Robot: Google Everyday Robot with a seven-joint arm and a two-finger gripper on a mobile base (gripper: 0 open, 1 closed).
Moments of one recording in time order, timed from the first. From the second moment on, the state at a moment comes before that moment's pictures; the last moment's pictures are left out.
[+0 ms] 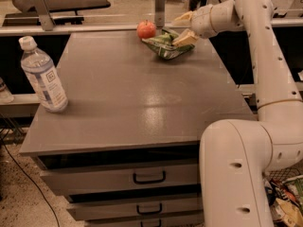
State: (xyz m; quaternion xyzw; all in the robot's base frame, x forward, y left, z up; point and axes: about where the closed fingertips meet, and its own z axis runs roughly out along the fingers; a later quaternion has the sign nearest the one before) arm 0.840 -0.118 0.911 -0.65 0.55 0.04 0.52
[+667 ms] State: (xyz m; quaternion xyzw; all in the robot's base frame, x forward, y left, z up) arm 0.836 -0.112 0.918 -0.66 0.54 0.04 0.53
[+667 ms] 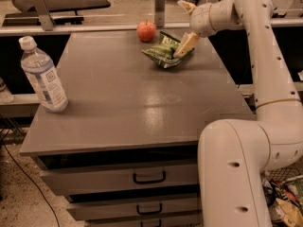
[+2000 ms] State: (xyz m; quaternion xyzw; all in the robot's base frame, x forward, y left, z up) arm 0.818 -0.187 0.994 -0.58 0.59 0.00 0.56
